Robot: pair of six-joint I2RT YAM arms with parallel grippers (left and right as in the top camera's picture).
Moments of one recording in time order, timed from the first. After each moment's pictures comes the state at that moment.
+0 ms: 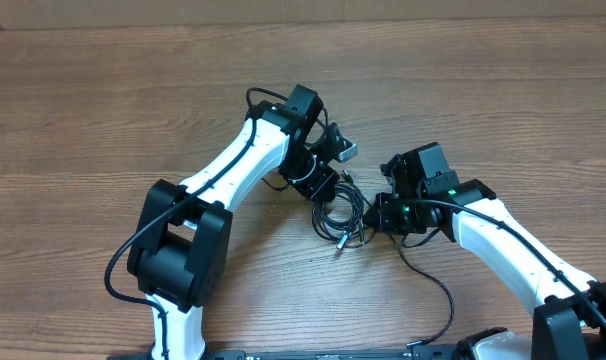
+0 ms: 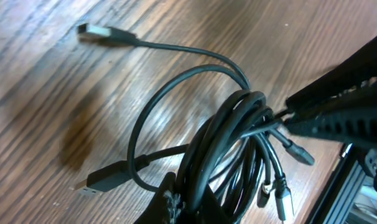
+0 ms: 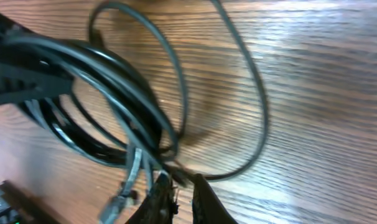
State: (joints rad) left arm -0.48 2.03 1.53 -1.00 0.53 0.30; right arm 0.33 1.48 0.82 -0.59 -0.44 0.37
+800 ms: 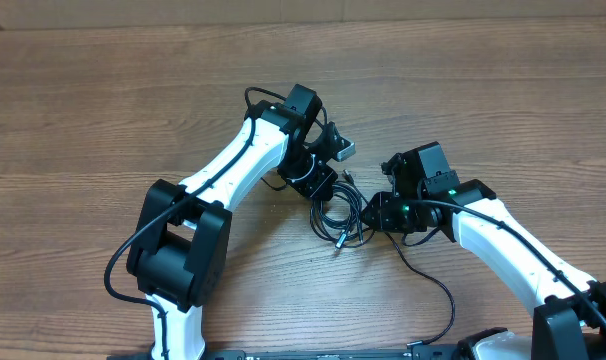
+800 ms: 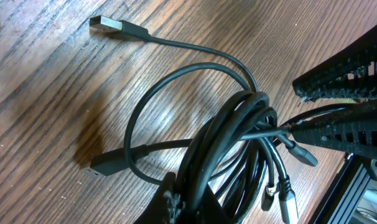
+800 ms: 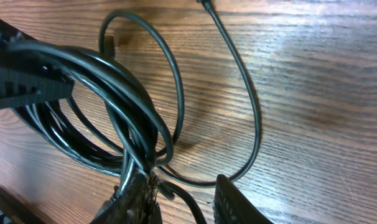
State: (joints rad) left arm -0.48 2.03 1.53 -1.00 0.51 0.29; right arm 0.33 1.48 0.82 -0.57 -0.42 0.36
